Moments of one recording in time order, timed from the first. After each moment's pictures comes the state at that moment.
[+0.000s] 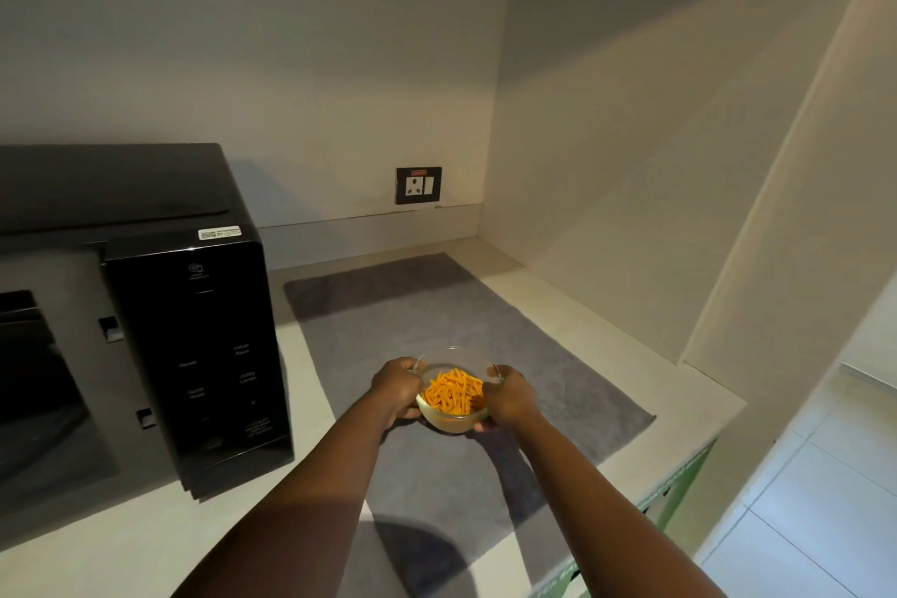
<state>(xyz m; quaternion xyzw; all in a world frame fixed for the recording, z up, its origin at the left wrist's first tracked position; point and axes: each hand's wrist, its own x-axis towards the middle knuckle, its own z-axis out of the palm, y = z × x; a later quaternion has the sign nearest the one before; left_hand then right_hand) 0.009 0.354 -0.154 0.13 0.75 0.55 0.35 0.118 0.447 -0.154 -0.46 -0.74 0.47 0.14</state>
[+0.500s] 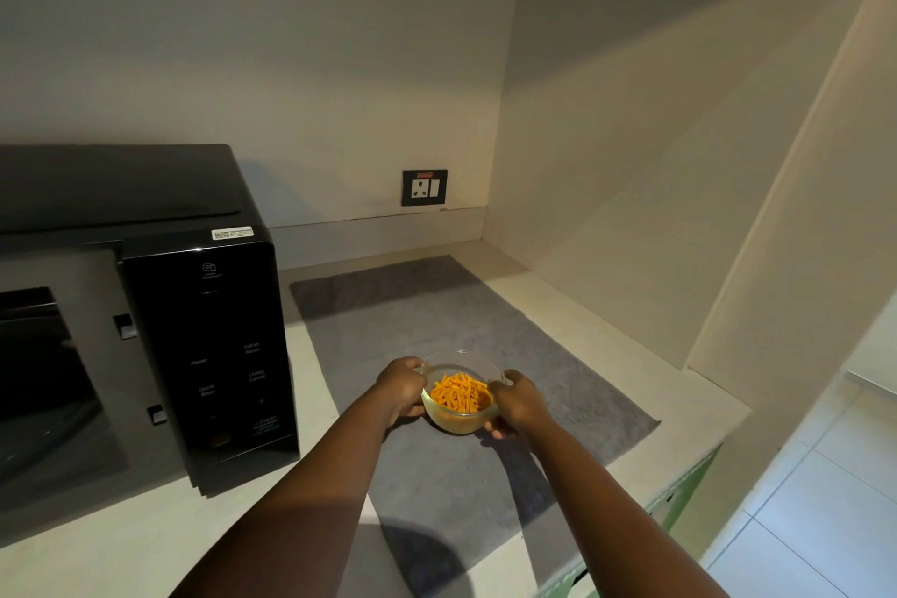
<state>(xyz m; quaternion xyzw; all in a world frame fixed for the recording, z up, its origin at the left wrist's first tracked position) 0.003 0.356 -0.155 0.13 0.75 0.54 0.36 0.126 0.448 -0.151 -0.44 -0.74 0.50 0.14</state>
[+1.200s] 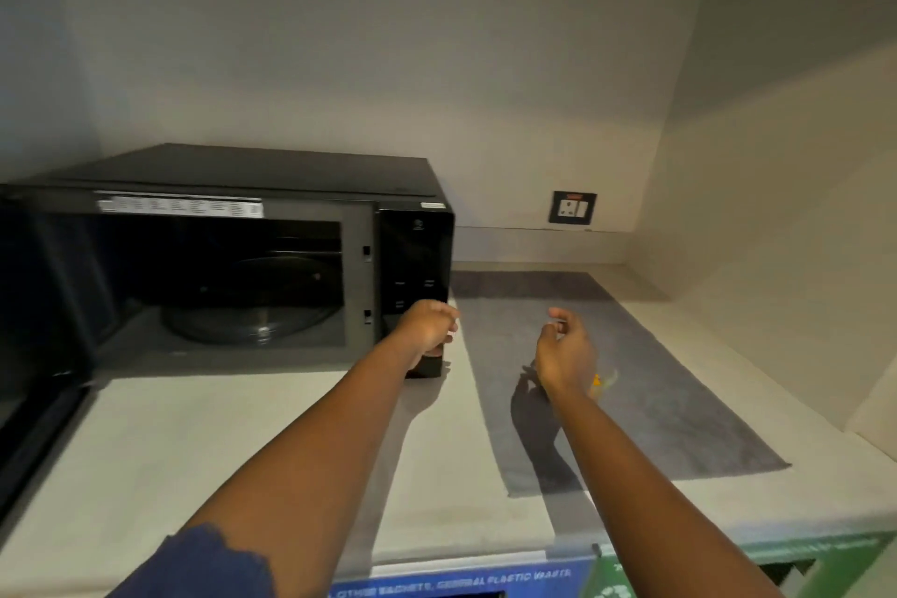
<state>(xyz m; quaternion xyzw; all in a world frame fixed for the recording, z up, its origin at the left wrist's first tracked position) 0.056 0.198 -0.073 0.09 0.79 0.58 0.17 0.137 0.335 -0.093 -0.31 -0.76 0.45 0.36</state>
